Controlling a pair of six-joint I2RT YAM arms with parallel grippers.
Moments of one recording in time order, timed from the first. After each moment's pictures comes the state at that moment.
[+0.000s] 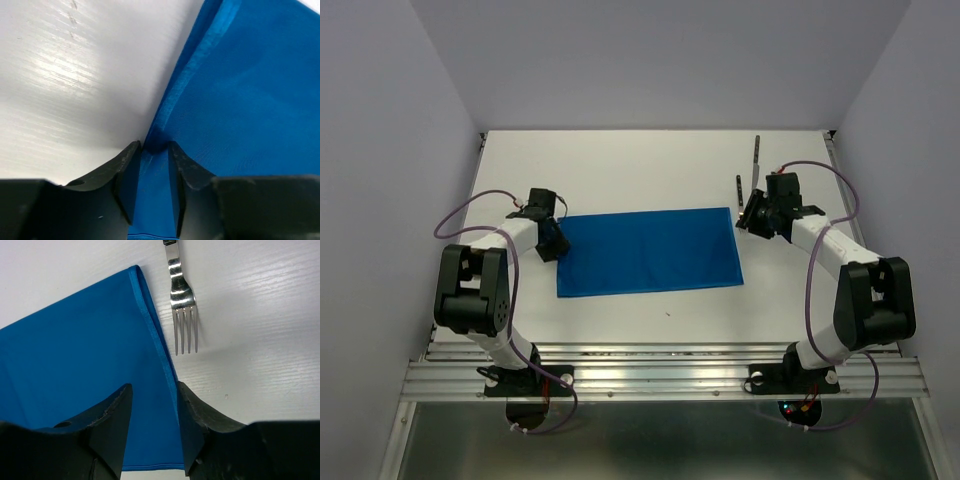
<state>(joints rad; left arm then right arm) -0.12 1.62 0.90 -0.43 -0.09 -0.63 0.14 1.51 0.97 -0.31 -0.01 0.52</state>
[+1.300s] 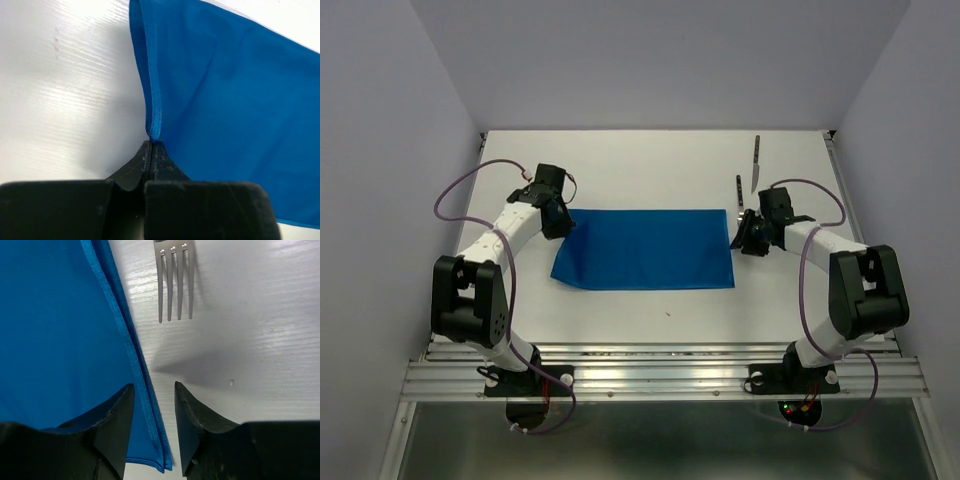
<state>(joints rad) -0.21 1.55 1.12 -0.64 -0.14 -0.57 0.15 1.57 0.87 -0.30 -0.13 0.51</state>
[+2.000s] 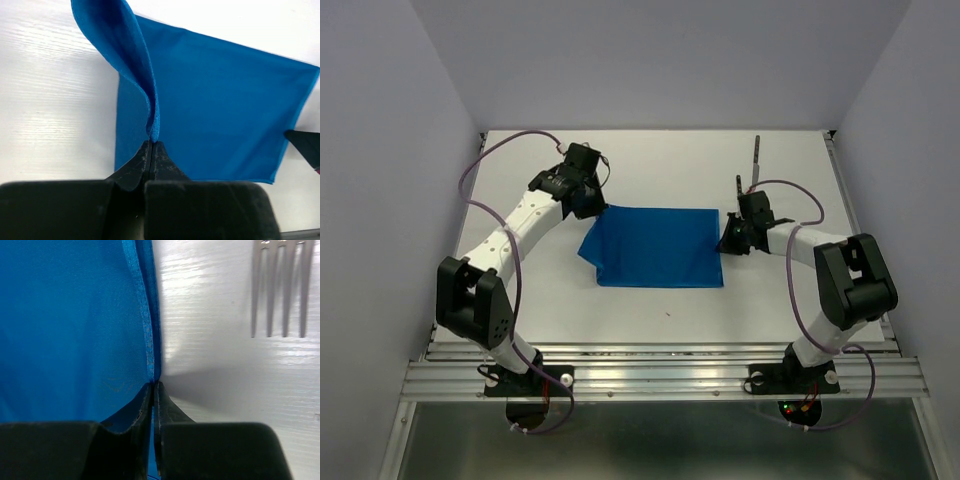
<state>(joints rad) -0.41 1.56 1.36 -0.72 -0.12 -0.61 0.25 1.66 0.87 -0.16 -0.15 0.55</state>
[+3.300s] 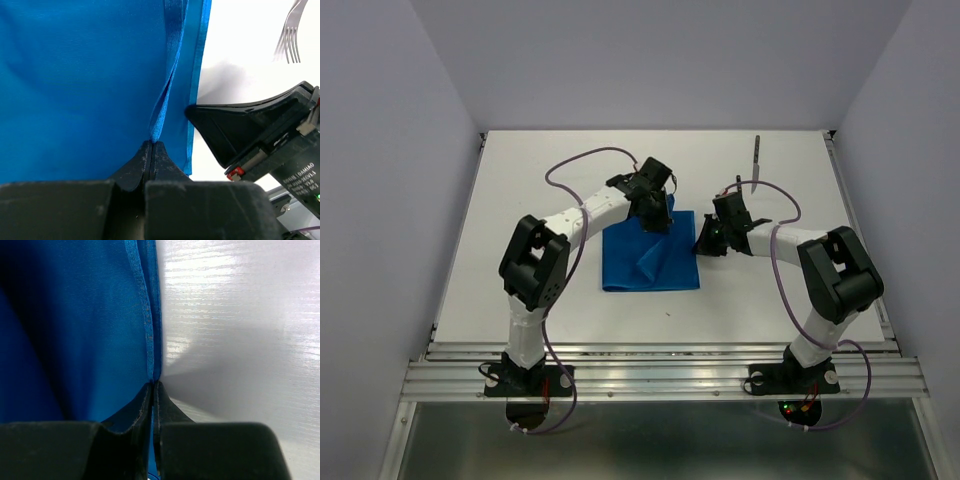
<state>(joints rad) -0.68 1.95 1.59 -0.64 0.06 -0.75 0.41 1.74 0.92 -0.10 -0.12 0.67</state>
